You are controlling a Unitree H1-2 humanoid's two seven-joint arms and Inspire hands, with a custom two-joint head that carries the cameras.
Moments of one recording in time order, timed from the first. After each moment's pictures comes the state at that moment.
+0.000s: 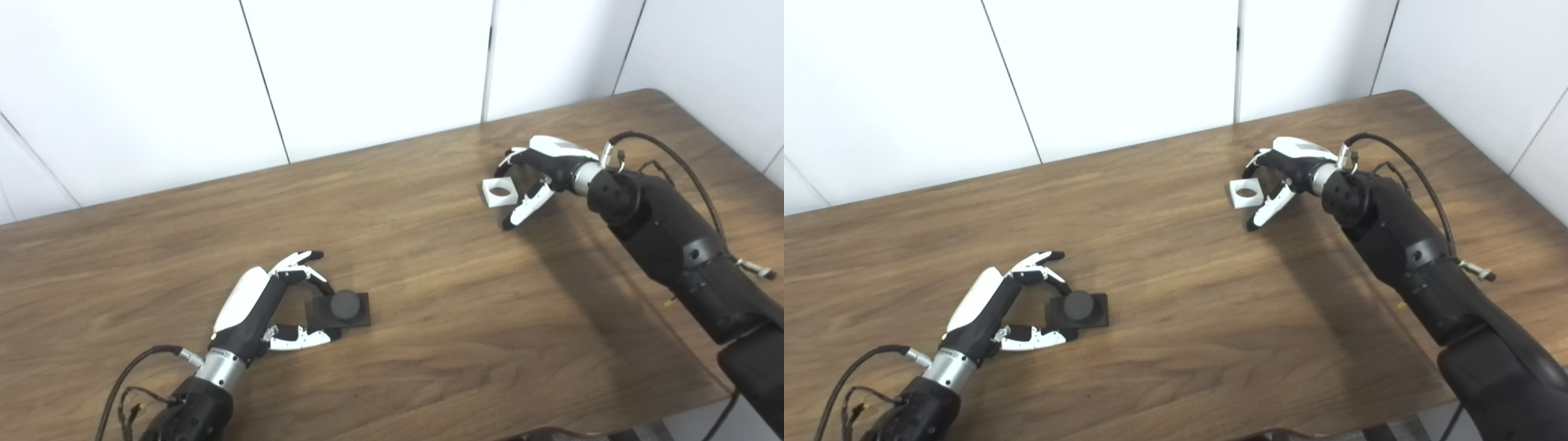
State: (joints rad) left arm -0.22 0.28 -0.34 0.07 0.47 -0.11 -0.12; right arm -0.57 -0.61 0.27 0.34 -0.62 0.20 0.39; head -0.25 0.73
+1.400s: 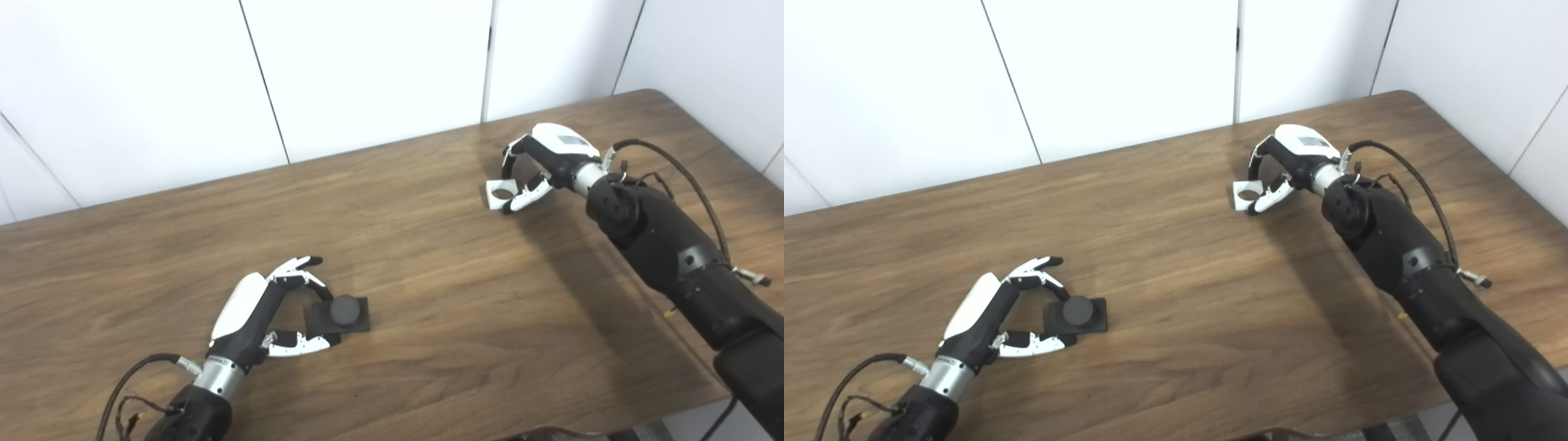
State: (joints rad) left arm -0.18 0.28 -0.33 0.03 0.48 -0.09 -0.13; right arm -0.56 -0.60 0.26 0.42 -0.61 0.10 0.14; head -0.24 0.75
